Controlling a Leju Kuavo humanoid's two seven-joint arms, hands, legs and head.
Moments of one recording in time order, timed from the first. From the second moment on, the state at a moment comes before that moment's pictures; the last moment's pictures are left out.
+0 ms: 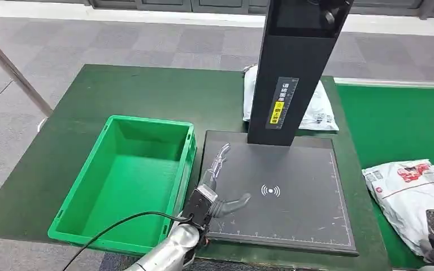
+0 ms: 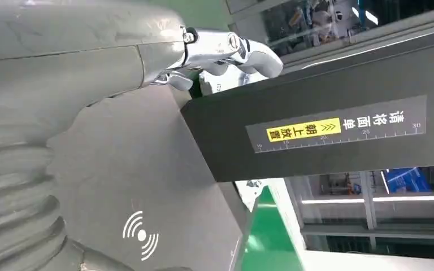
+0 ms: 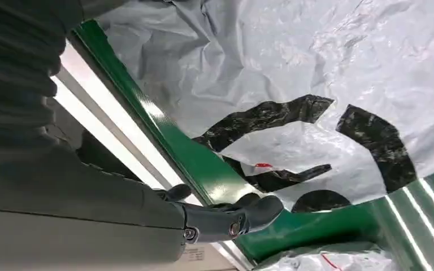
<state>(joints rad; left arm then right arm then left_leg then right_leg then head) -0.40 -0.33 -0.71 -0.76 0.09 0.39 -0.69 -0.28 -0.43 -0.37 -0.35 0.55 -0.59 -0.01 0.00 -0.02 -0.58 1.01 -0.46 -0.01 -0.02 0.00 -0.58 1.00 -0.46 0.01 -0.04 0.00</state>
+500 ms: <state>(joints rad) -0.40 -0.33 -0.71 -0.78 0.10 0.33 -0.67 -0.30 -0.48 -0.32 -0.33 0.63 -0.15 0.05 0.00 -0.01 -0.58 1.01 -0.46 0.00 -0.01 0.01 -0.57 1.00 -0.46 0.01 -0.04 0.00</state>
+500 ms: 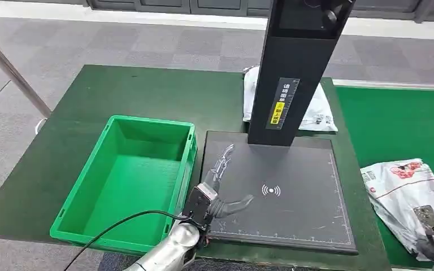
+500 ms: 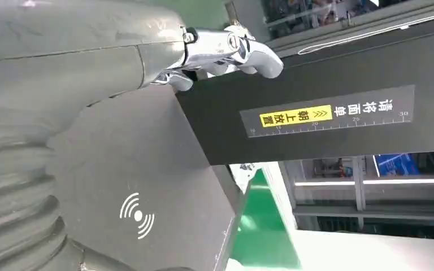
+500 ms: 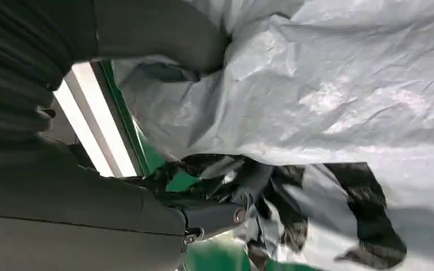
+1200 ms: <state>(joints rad) -0.43 -0.30 -0.66 -0.79 0.02 0.44 -0.66 -0.18 -0.34 -0.37 -0.60 0.36 -0.15 -0.40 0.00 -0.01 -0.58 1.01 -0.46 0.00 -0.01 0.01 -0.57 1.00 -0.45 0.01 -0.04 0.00</state>
